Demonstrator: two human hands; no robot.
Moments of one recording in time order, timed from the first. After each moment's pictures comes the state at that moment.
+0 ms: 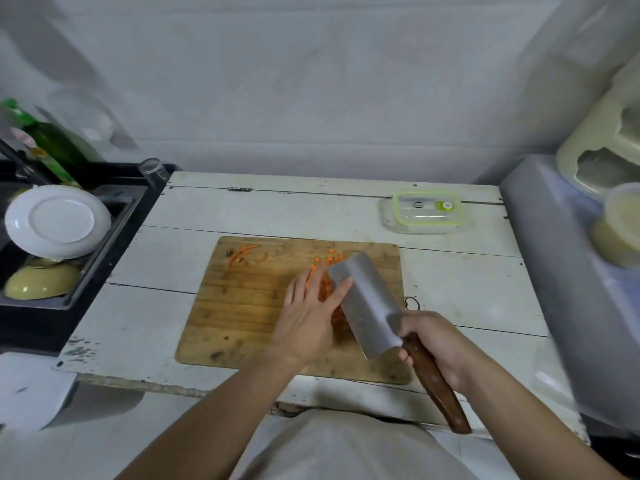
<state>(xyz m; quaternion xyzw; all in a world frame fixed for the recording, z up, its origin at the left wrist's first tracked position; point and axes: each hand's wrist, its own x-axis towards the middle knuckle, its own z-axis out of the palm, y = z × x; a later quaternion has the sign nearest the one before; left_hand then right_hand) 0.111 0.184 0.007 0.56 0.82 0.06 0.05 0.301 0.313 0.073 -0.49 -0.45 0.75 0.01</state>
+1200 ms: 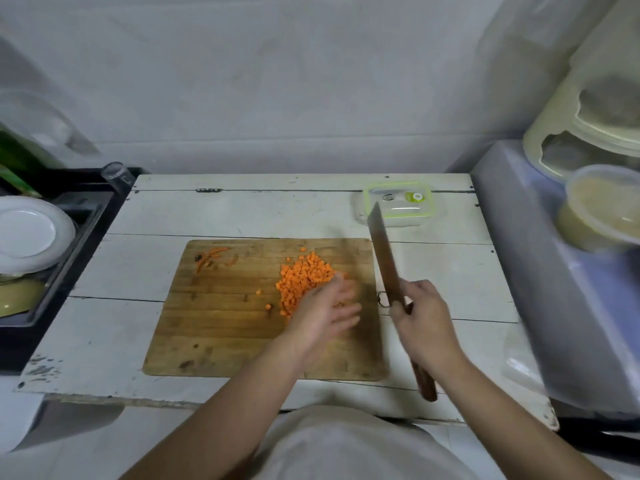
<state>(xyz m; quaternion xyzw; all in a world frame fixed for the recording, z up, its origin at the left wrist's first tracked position) 0.173 0.241 0.054 0.09 0.63 0.55 0.55 0.320 0.334 0.060 -0.47 -0.78 0.38 0.18</state>
